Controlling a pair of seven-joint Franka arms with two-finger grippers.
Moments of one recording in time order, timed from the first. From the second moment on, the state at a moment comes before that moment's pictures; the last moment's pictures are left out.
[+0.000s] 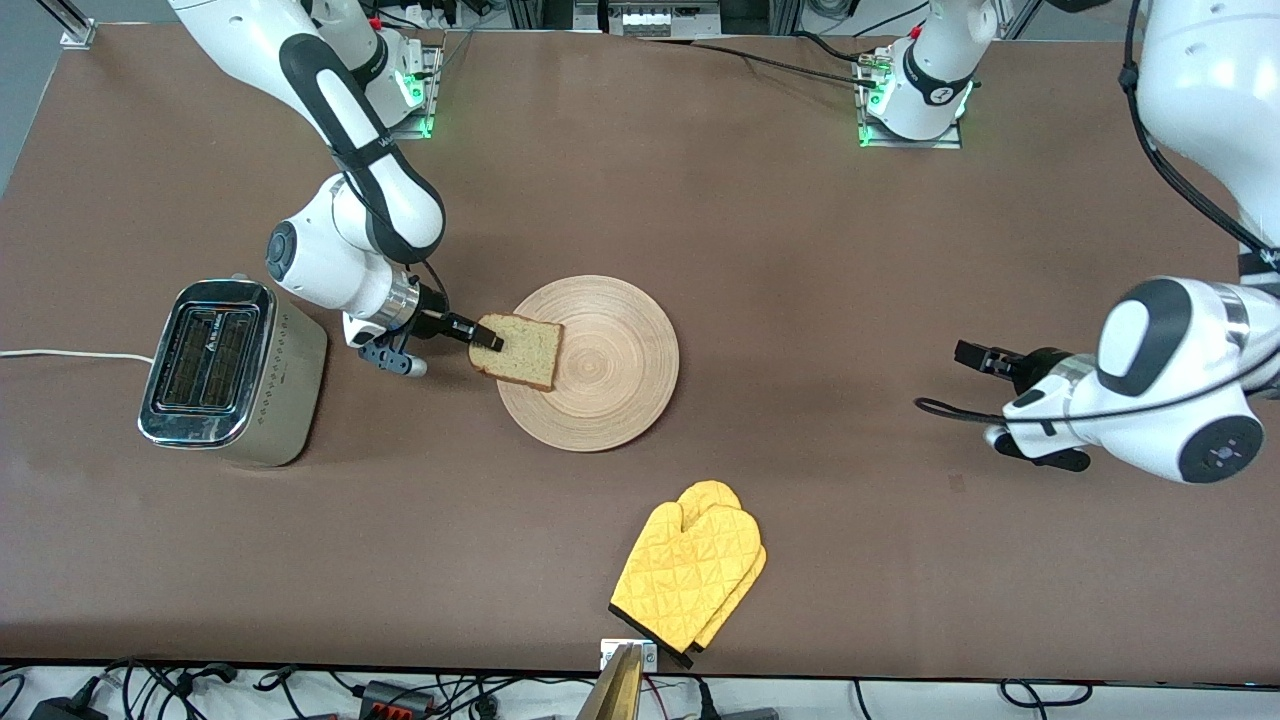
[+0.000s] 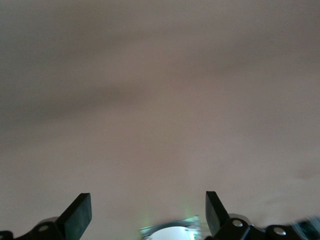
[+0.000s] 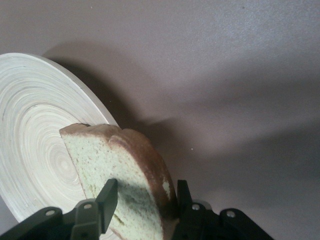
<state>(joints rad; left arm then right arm) 0.11 0.64 -0.25 -1.23 0.11 1.34 0.08 0.27 0.38 0.12 -2.20 0.88 2.61 -0.01</state>
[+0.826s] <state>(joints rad) 0.02 0.17 0.00 -1.46 0.01 1.65 0.07 0.27 0.32 0.08 -2.11 0.86 2.41 0.03</state>
